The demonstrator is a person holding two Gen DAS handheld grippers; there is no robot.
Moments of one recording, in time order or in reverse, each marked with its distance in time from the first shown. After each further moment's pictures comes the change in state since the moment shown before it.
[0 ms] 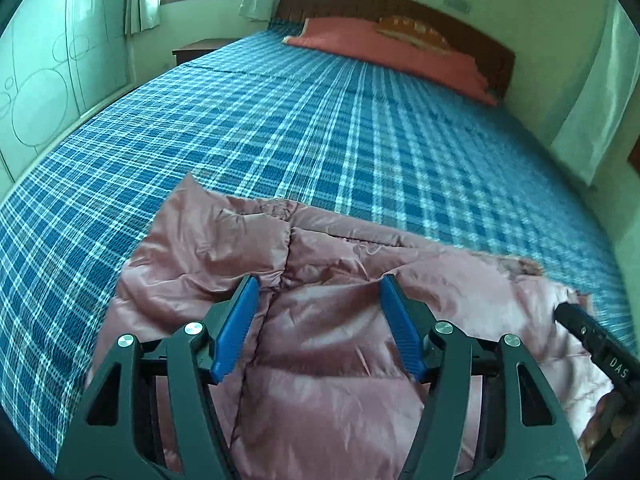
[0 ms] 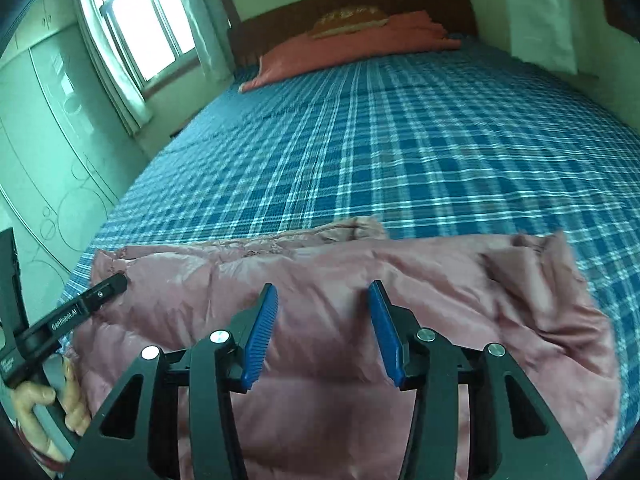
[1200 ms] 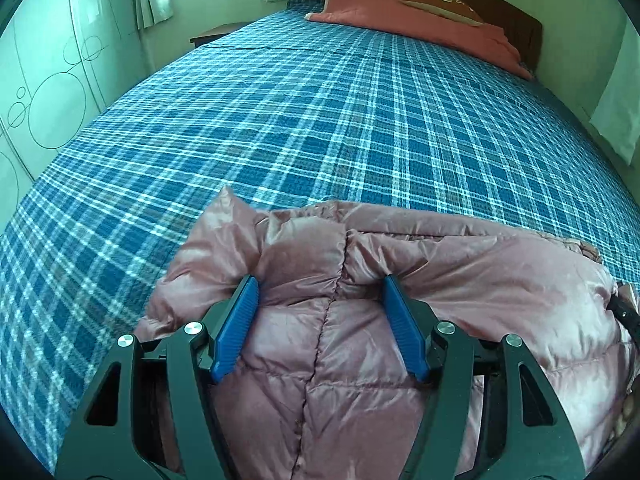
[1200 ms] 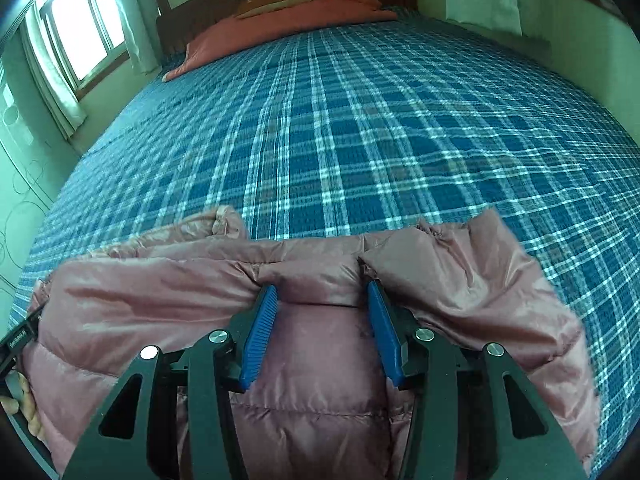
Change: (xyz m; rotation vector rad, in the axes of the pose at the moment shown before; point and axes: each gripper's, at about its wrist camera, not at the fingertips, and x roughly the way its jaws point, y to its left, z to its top) left arm 0.021 0.027 -0.006 0.005 0.082 0.135; right arm 0.014 -0.081 0.000 0.130 0.021 -0.187
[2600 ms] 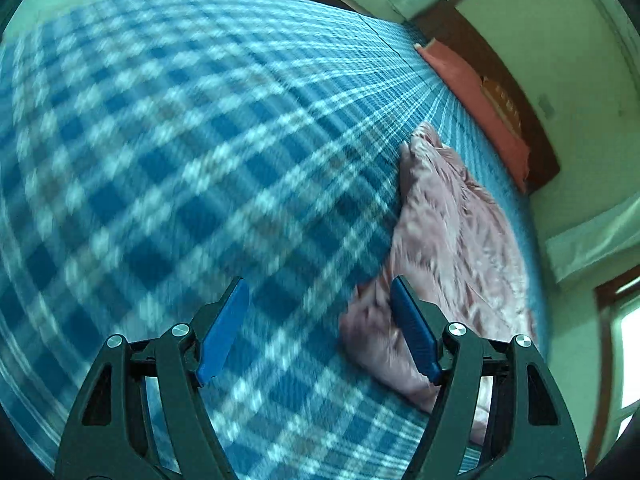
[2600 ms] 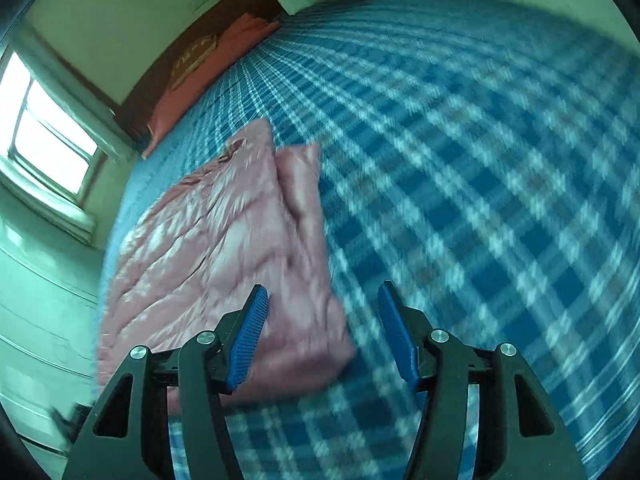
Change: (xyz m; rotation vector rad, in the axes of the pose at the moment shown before) left arm -0.160 0.192 -0.241 -0.616 0.039 -0.252; right arm -0.180 -0.161 -0.195 0.483 0.013 0.182
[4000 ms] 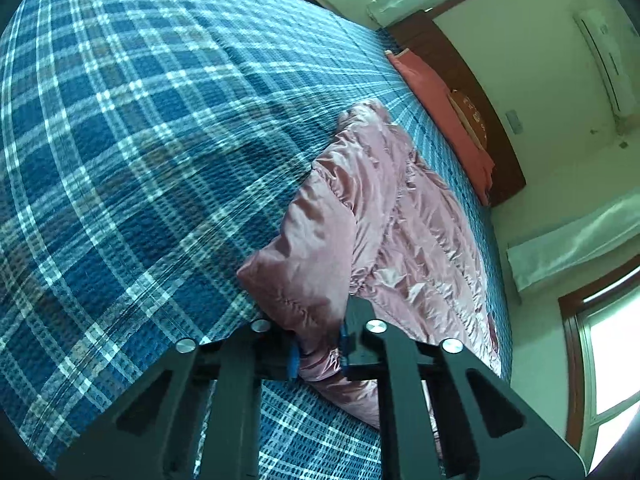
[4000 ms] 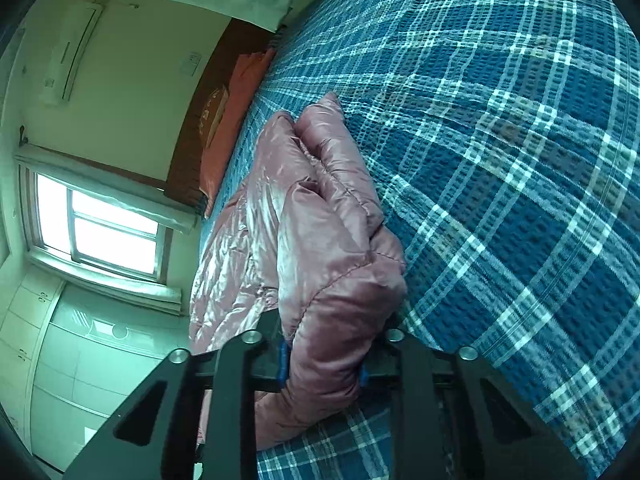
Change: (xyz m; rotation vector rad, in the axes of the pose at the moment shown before) left arm 0.038 -0.055 -0.027 -0.022 -0.036 -0.145; right arm 0.058 0.001 -0.039 0.269 -0.080 0.294
